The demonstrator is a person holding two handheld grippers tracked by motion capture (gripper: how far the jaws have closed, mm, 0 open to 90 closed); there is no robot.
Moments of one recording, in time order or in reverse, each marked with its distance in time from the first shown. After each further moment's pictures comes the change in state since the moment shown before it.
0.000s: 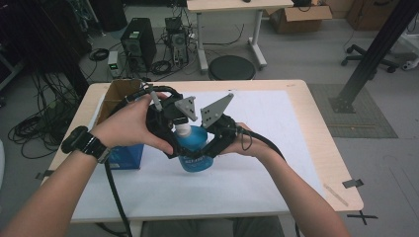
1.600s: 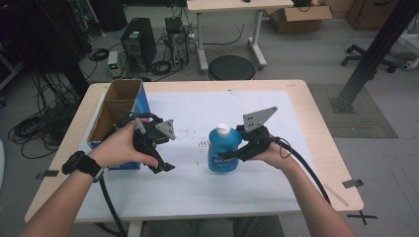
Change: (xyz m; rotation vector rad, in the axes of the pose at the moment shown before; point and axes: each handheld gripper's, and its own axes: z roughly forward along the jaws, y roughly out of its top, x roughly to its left) left arm 0.008 -0.084 0.057 0.013 -0.041 -0.122; right arm 0.007 -0.093 -0.049 -0.159 -0.112 0.114
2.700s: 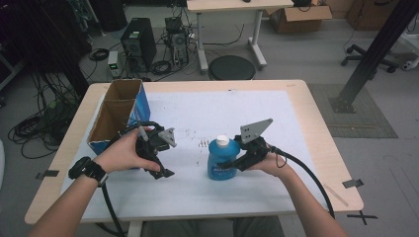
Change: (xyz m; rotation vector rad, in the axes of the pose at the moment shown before) left arm 0.001 -0.017 0.033 0.045 -0.031 -0.019; right arm 0.005 -0.033 0.018 0.013 0.012 0.007
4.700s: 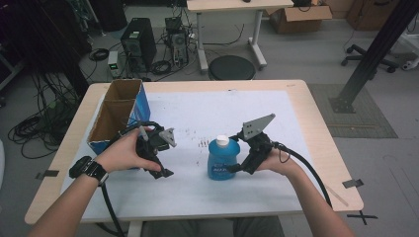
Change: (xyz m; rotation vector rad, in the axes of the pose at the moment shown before) left arm 0.002 -0.001 0.002 0.021 0.002 -0.012; right arm 0.000 0.009 -0.012 0.055 0.007 0.056
